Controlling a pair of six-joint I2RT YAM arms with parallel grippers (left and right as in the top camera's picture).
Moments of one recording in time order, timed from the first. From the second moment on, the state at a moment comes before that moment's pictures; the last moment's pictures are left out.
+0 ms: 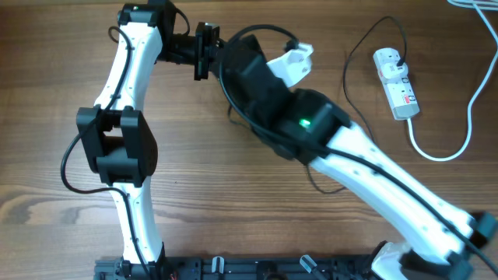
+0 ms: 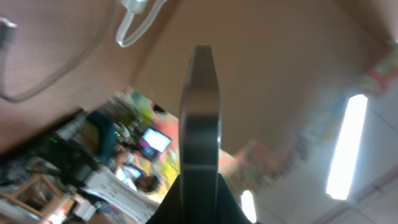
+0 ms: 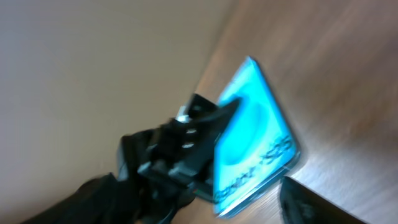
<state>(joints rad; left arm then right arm) -0.09 2.26 2.09 -1.43 1.42 -0.58 0.87 1.64 1.80 -0.80 0.53 1.56</state>
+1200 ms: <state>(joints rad) -0.17 1.71 2.09 -1.50 0.29 -0.38 0.47 1.63 1.43 -1.13 0.10 0.49</state>
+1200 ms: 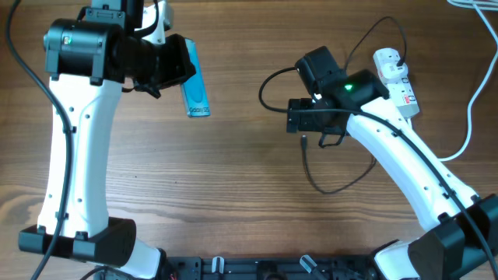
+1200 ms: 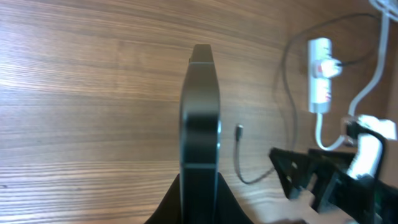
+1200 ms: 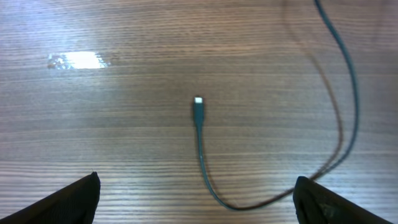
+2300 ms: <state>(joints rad) -0.21 1.76 1.80 -1.23 0.13 -0.55 0.47 1.83 1.07 -0.76 0.03 0.48</state>
